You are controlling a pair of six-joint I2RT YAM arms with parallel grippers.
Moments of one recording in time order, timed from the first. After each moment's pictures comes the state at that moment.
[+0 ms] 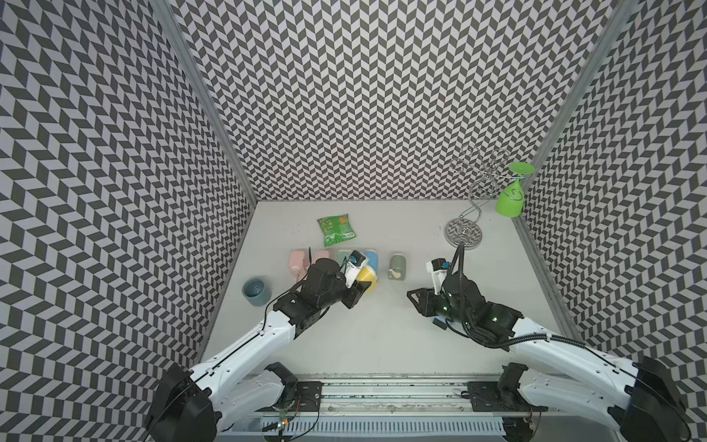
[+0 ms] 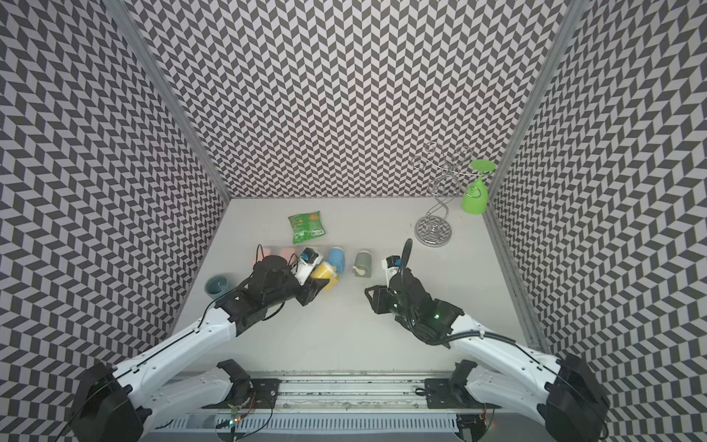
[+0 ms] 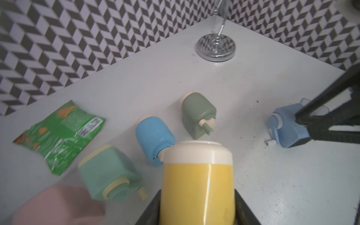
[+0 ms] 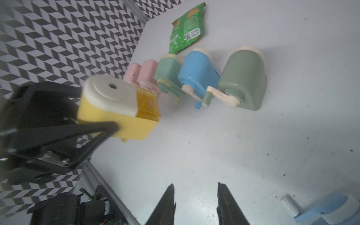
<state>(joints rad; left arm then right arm) -0.62 1.02 0.67 -0.20 0.09 0.00 0.82 1.04 0.60 -0.16 0.01 0.72</state>
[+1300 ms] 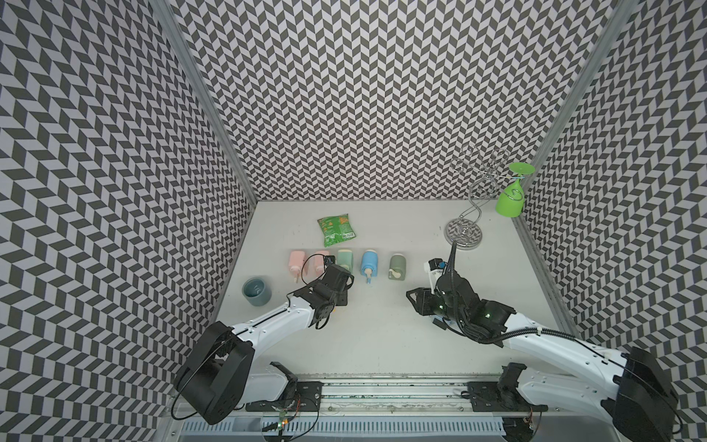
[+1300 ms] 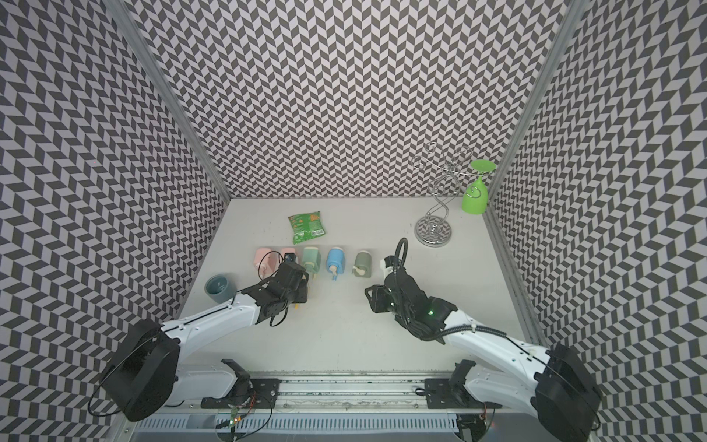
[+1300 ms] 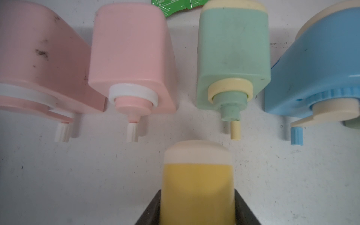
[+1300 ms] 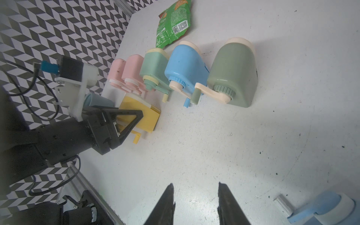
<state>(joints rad) -0.58 1.31 0.64 -0.28 -0.34 -0.47 0.82 1.09 0.63 -0.17 0.03 0.72</state>
